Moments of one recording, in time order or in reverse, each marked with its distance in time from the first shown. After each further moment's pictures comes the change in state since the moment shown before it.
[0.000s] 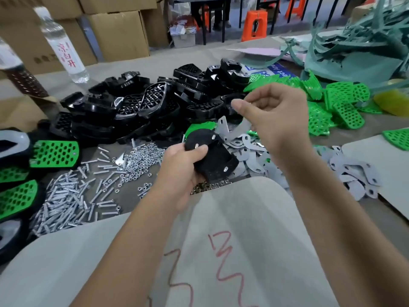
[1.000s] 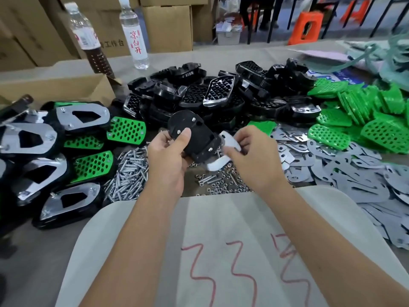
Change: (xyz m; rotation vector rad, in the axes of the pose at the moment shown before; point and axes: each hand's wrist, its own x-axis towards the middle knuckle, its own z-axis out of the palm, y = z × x) left_hand 0.005 0.016 -0.123 -0.202 0.315 0.346; right_hand -0.067 0.015 0.122 -0.337 -0.354 0.047
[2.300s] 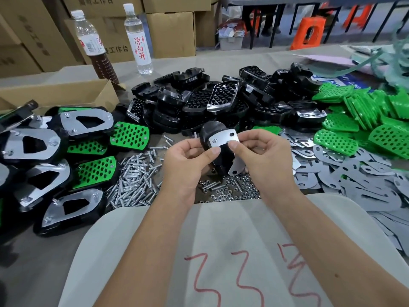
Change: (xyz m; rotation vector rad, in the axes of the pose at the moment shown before) left_hand -0.009 -0.010 0.008 0.220 -0.134 -0.019; right_hand 0.001 0.005 0.002 0.620 0.071 0.055
